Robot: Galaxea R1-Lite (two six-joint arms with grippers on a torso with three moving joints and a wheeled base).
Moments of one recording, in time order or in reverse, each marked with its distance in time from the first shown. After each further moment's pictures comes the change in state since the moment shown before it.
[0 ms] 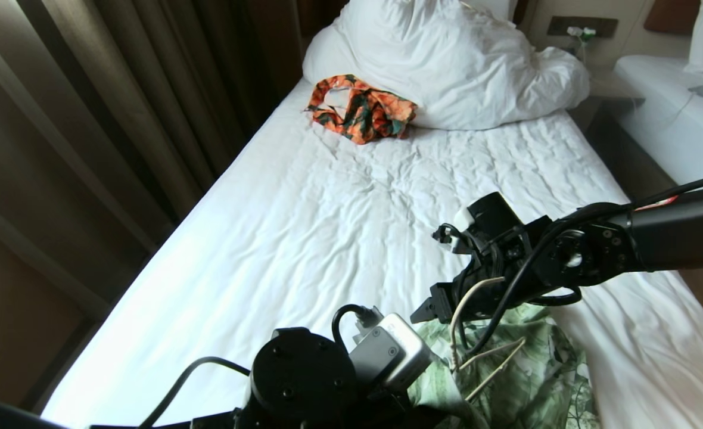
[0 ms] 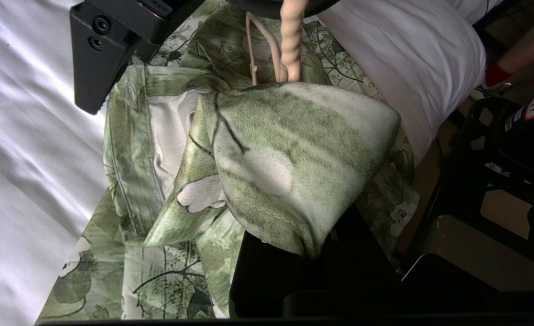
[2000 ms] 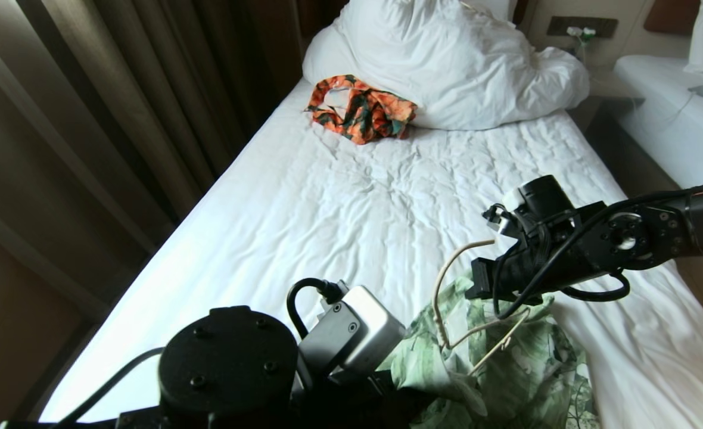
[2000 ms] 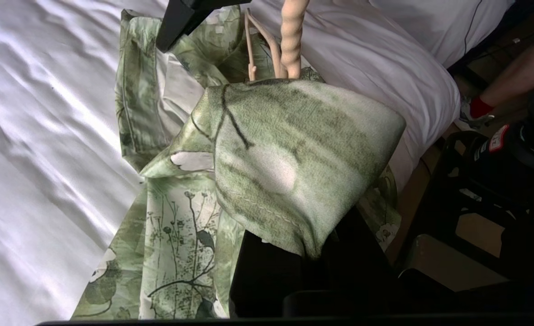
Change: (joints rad) left arm 0.000 -0.129 0.002 0.033 0.007 0.000; right arm -0.152 -0.076 0.060 -0.040 -0.006 0.111
